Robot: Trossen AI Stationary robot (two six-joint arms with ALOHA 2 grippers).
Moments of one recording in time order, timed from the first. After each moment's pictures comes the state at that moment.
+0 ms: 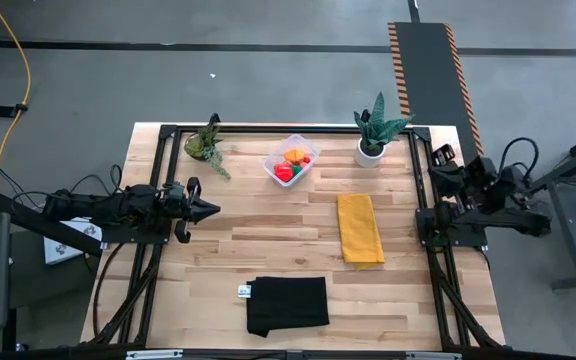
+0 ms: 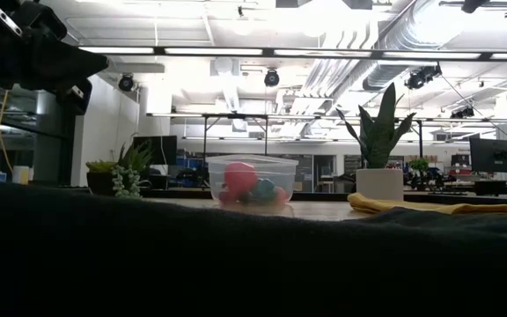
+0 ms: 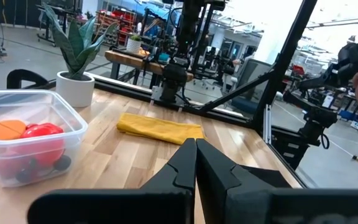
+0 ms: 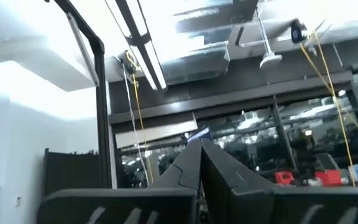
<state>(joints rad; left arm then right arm) 0.05 0.02 0.01 0.02 -0.06 -0.27 -0.06 0.01 0.35 0.29 -0.03 0.20</state>
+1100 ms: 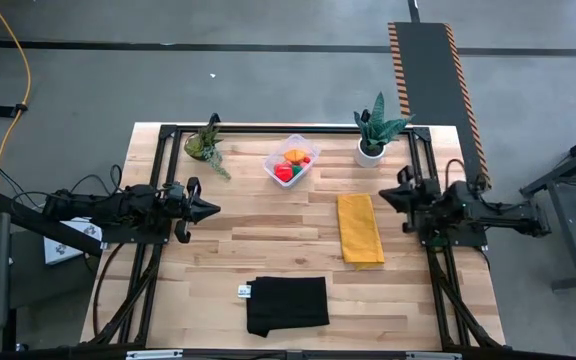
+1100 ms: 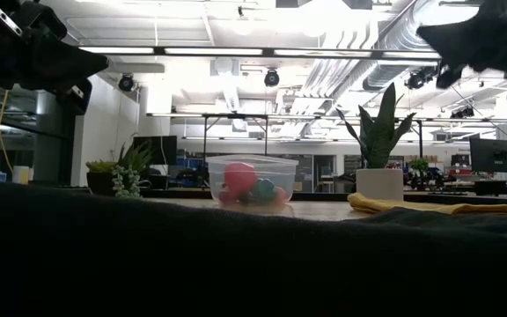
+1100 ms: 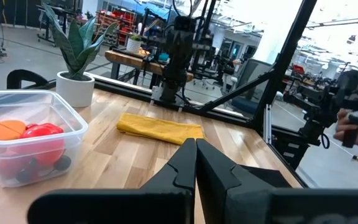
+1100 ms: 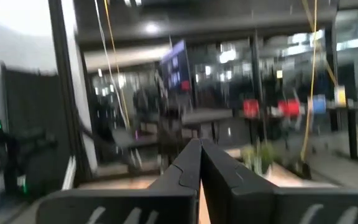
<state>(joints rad) 0.05 0.02 0.01 0.02 -0.06 -0.27 -0.07 0.01 0.01 0.31 0.00 0.10</state>
